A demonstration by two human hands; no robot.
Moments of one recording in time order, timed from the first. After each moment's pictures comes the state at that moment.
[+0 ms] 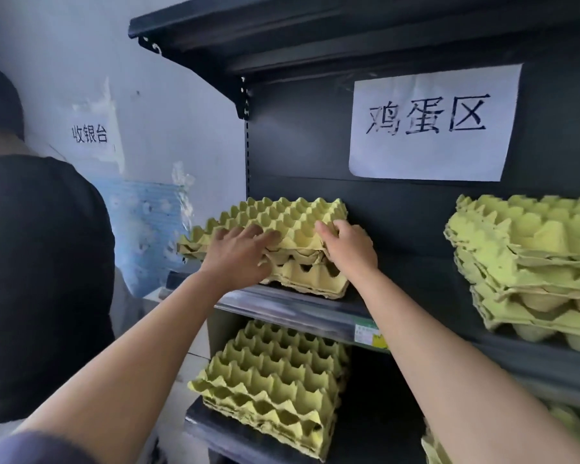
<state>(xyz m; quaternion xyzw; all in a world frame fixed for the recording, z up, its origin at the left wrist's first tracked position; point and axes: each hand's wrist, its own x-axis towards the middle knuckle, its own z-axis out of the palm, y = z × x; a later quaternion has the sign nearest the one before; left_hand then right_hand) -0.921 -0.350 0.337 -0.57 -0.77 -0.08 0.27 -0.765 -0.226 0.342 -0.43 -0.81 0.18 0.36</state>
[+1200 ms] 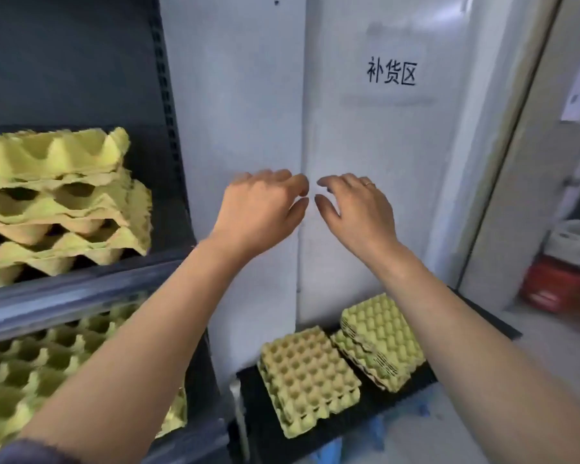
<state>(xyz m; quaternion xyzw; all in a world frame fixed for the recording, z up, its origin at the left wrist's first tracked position) -0.222 -0.222 0.340 -0.84 -0.30 -0.39 0.24 -0.056 -0.245 0.321 -0.60 -0.66 -0.26 0.37</state>
